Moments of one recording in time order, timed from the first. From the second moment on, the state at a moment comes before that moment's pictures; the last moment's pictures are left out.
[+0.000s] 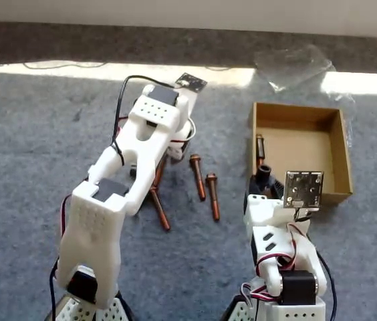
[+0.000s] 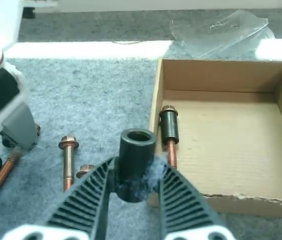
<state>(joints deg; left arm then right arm) 15.9 36.4 -25.1 84.7 3.2 -6.0 -104.9 83.1 54.3 -0.4</state>
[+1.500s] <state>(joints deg) 12.3 39.0 -25.2 80.8 4.5 -6.1 -104.9 83.1 54.3 -0.4</state>
